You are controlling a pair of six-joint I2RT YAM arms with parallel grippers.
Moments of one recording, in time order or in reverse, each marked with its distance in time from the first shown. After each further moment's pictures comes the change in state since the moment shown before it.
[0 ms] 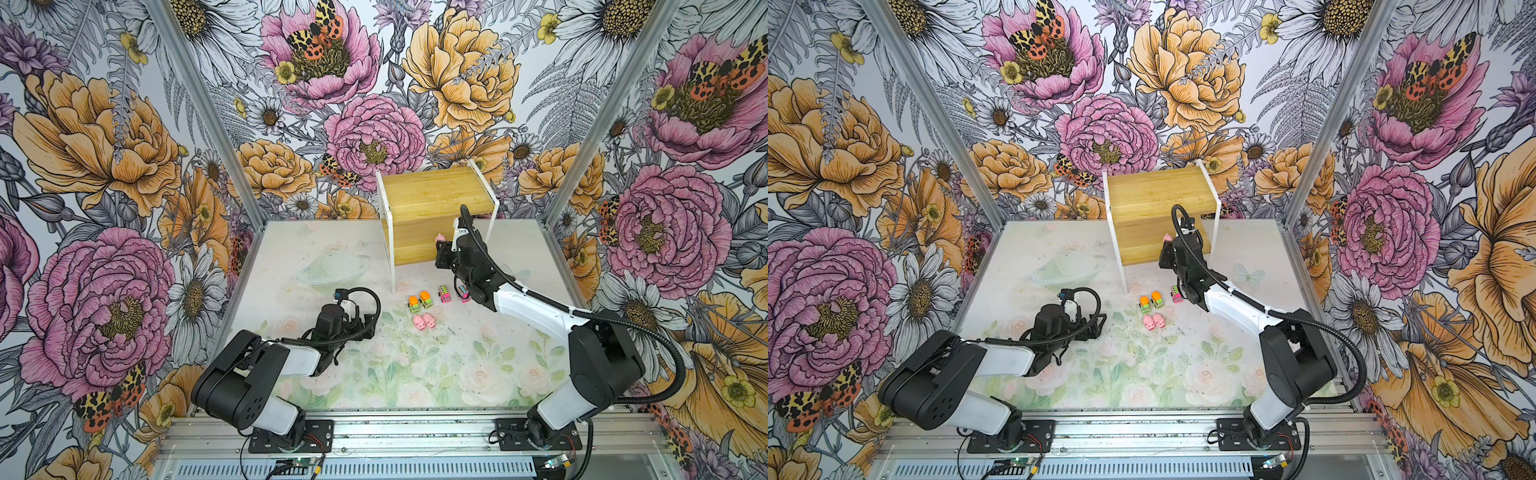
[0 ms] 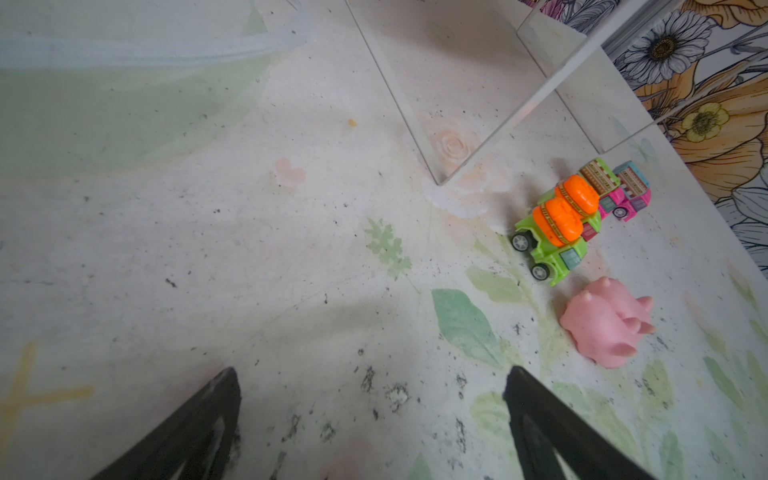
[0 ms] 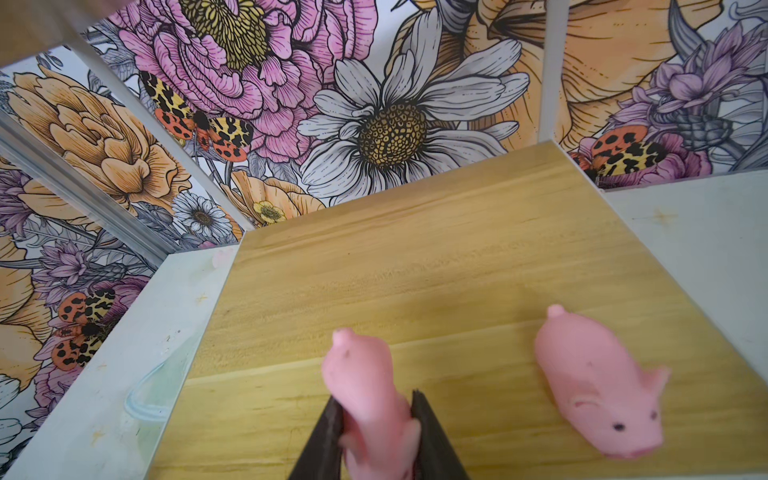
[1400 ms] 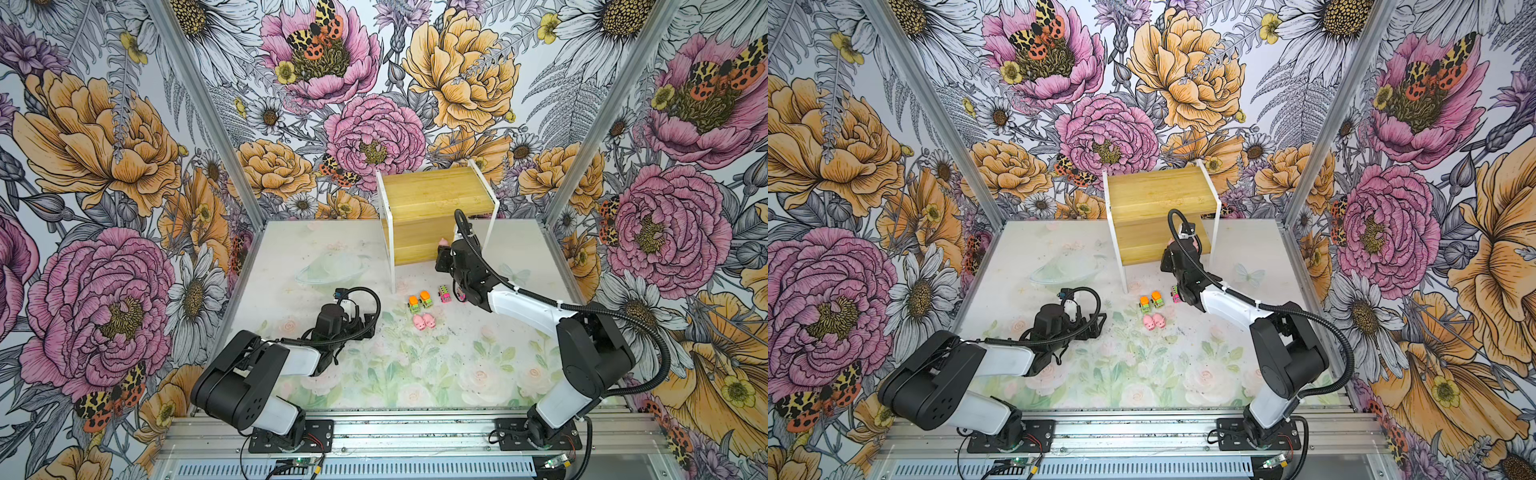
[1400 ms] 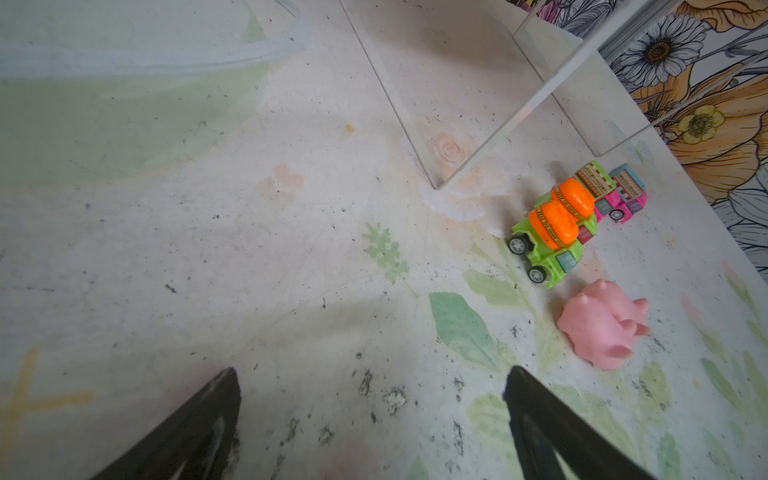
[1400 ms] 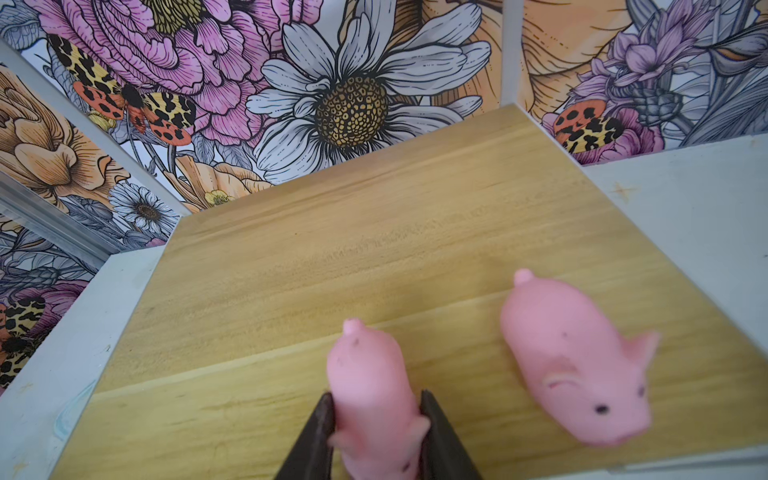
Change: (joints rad) left arm 0.000 -0.002 0.000 0.006 0.000 0.003; right arm 0.000 0.053 -0.024 0.024 0.073 0.010
